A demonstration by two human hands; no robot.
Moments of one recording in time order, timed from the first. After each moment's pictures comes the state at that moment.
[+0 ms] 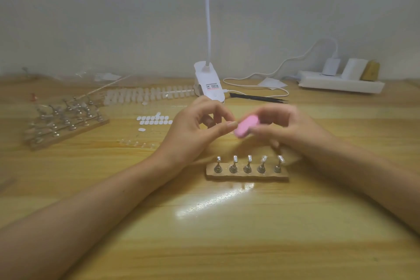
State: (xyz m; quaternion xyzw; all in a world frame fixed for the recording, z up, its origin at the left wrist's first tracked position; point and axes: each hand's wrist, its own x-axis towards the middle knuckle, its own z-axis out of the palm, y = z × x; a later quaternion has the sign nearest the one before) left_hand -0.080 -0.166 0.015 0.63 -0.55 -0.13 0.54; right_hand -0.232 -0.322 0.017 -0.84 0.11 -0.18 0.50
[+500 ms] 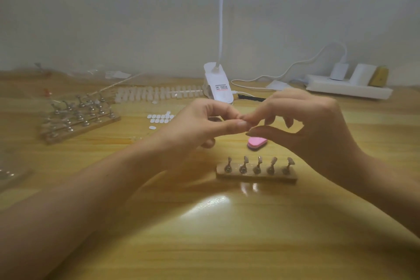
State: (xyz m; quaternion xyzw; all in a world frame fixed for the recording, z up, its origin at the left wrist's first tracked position) left_hand -0.072 -0.150 0.040 0.60 -0.52 -0.33 0.51; right_hand -0.235 -0.273 0.050 -0.92 -0.02 -0.39 0.11
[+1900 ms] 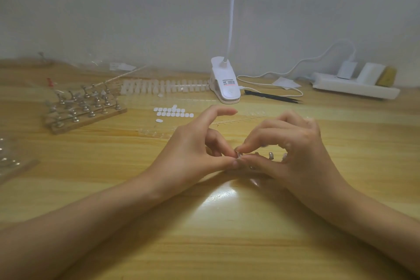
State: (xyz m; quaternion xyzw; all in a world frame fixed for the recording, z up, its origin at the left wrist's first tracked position) left_hand -0.080 -0.117 0.006 0.66 -0.53 -0.20 0.49; right_hand -0.232 -0.238 0.014 -0.93 0.10 -0.32 0.16
